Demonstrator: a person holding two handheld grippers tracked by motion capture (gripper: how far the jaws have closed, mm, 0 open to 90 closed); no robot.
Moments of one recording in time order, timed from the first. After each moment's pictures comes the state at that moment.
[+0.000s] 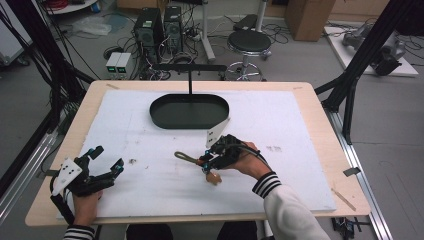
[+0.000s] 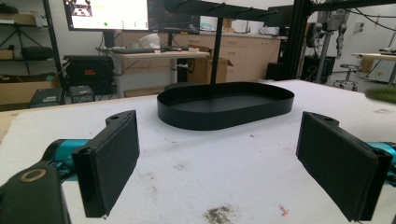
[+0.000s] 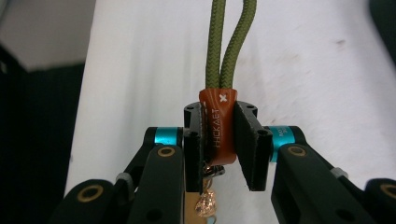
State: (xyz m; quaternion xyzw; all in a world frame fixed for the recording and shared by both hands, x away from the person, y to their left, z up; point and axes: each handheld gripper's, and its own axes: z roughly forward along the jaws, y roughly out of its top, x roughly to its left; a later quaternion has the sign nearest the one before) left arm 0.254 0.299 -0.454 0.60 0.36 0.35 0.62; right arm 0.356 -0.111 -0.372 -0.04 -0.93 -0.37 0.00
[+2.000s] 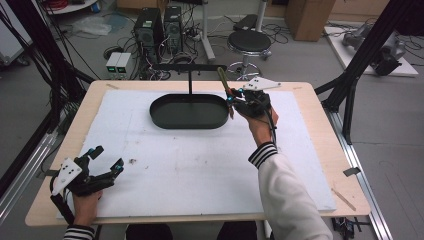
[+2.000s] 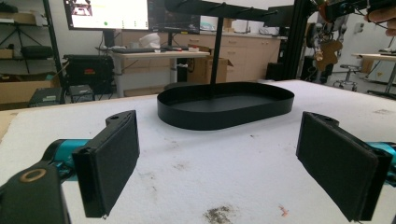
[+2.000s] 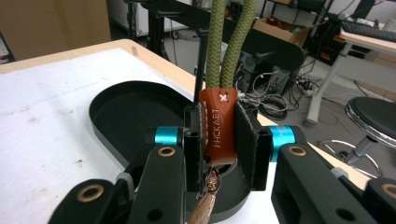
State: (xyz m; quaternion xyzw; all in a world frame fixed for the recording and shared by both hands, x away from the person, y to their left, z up) left arm 0.254 0.300 -0.454 0.60 0.36 0.34 0.62; right arm 0.429 -0.178 -0.316 -0.30 -0.77 -0.50 -0.27
